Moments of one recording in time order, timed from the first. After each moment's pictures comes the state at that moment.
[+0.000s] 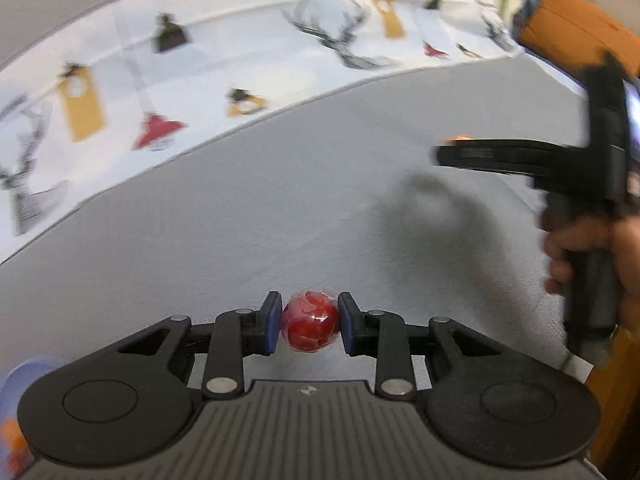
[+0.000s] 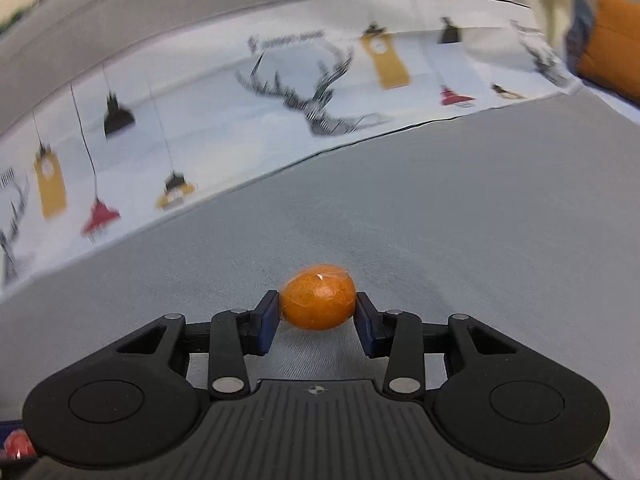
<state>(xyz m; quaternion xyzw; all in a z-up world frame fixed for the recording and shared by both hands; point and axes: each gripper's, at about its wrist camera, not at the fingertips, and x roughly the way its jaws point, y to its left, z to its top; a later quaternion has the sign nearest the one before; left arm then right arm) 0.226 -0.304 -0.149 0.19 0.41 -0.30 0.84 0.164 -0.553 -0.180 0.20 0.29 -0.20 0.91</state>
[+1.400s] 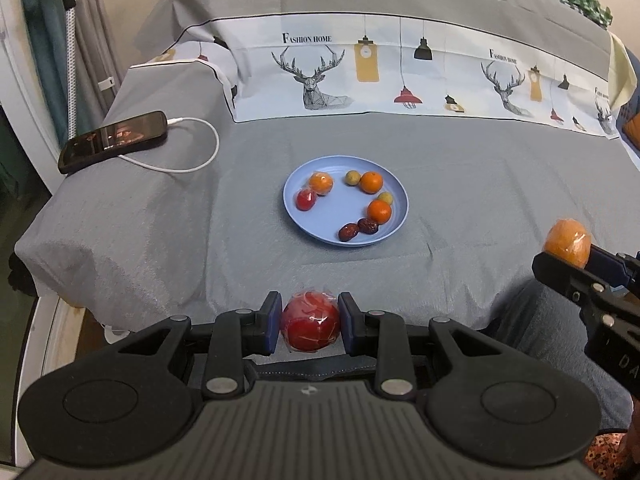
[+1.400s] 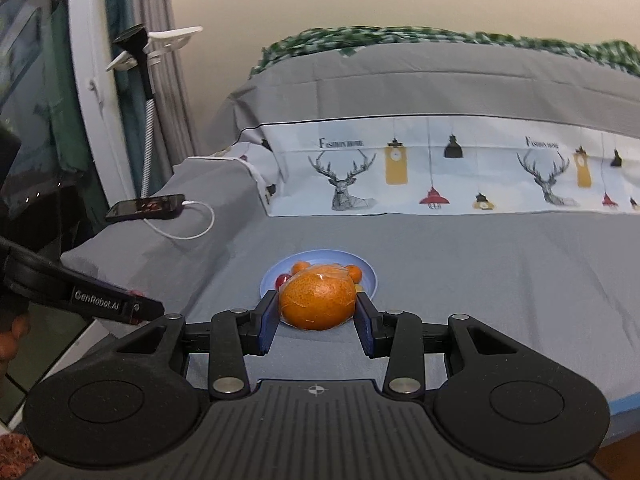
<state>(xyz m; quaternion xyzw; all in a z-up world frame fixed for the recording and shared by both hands) -0.015 0.042 0.011 0.08 0.43 -0.10 0.89 -0.124 -0.193 0.000 0.06 0.24 0.07 0.96</state>
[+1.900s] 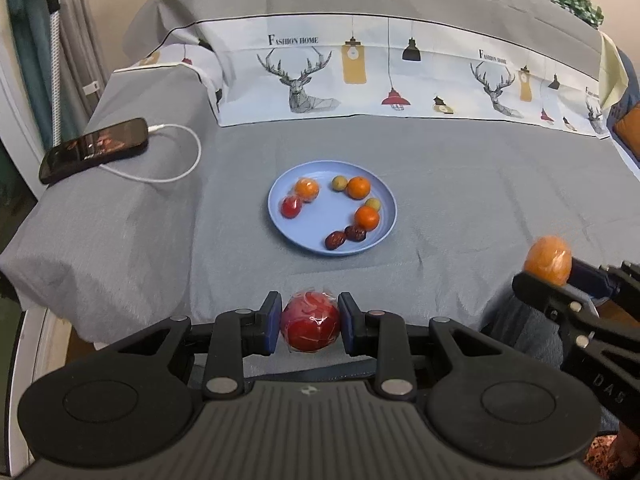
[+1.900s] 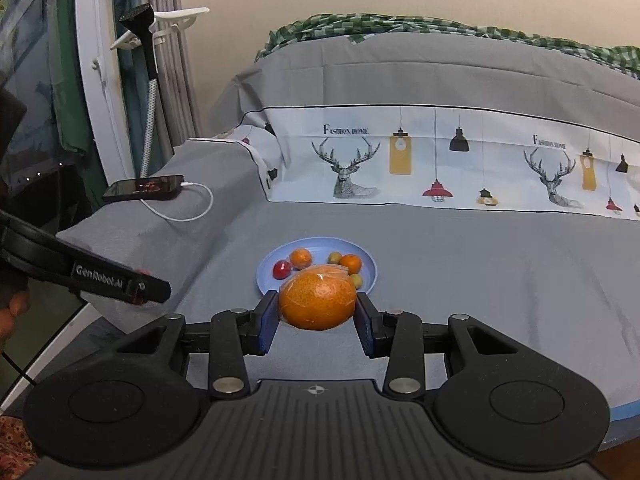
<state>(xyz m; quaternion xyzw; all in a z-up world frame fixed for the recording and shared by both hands) 0.002 0.033 0.008 0.08 0.43 -0.12 0.89 -0.109 -0.190 -0.008 0.05 0.26 0.07 0.96</state>
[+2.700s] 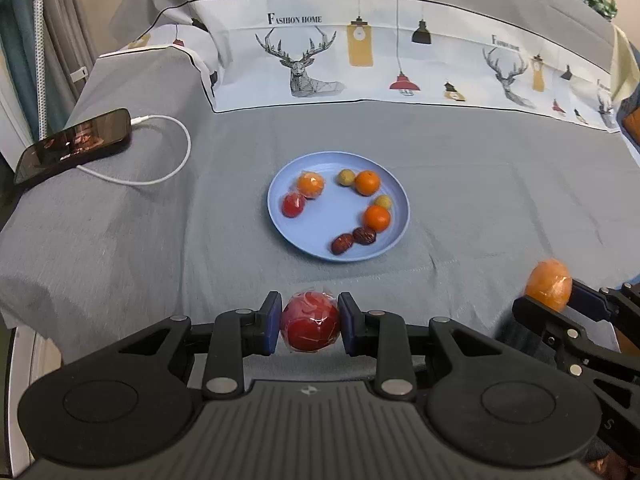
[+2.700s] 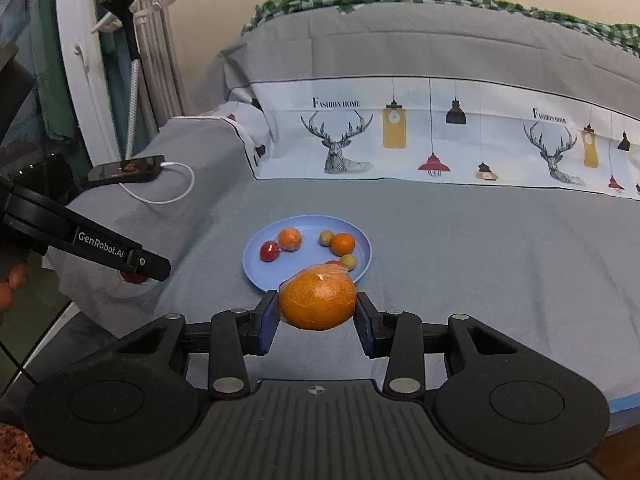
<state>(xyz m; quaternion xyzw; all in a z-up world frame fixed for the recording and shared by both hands) 0.057 0.027 -0.012 0.08 0.46 -0.11 0.88 -0.076 -0.190 -0.029 0.05 0.30 0.06 0.95</state>
